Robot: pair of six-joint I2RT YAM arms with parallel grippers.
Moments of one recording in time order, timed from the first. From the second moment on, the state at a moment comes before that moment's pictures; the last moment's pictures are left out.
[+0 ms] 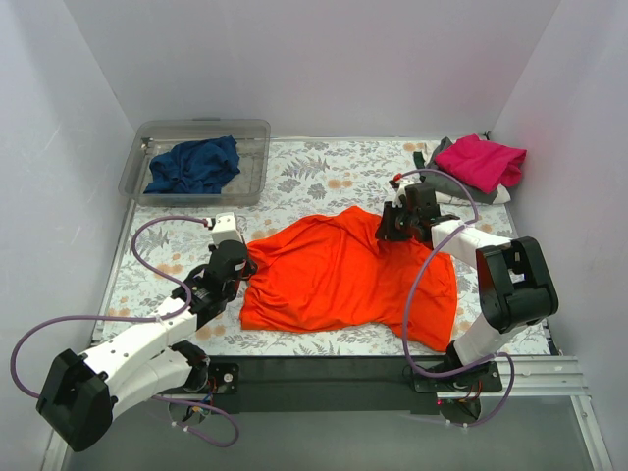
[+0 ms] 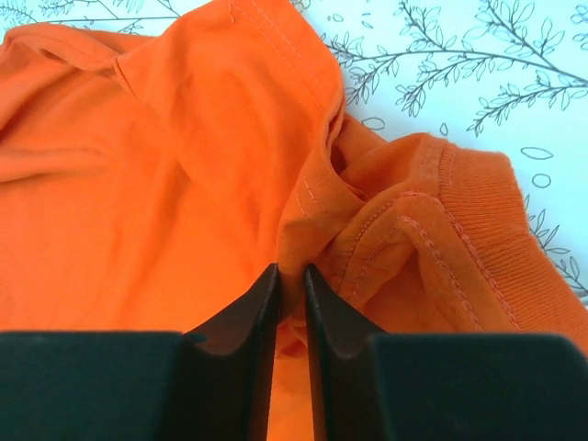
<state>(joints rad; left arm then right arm) -0.64 0.93 0.49 -0.09 -0.56 -0.48 0.30 1.63 0.88 -0.05 -0.28 0.25</state>
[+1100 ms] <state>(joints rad) -0.62 0.82 0.49 -0.11 -0.67 -0.48 0.26 1.44 0.98 -0.22 0.14 0.12</state>
